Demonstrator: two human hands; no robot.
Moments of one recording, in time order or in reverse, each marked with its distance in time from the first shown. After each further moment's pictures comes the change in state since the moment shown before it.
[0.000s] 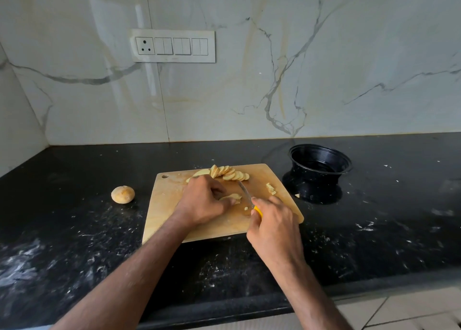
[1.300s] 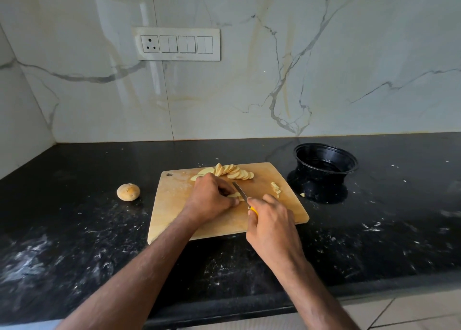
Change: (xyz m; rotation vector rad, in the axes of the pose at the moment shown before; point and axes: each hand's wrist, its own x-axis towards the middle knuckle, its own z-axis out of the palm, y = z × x) left_hand 0.004 0.004 0.005 -0.124 -0.049 -0.095; right_hand 0.001 -0.005 0.006 -0.023 -0.077 -0.084
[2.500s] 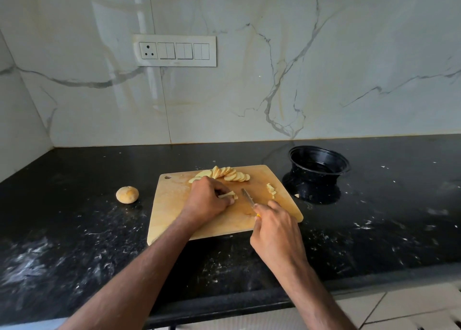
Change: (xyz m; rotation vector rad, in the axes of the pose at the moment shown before) left_hand -0.002 -0.002 0.002 0.041 0.033 -0.026; right_hand -0.012 0.007 -0.007 -0.075 -0.008 0.066
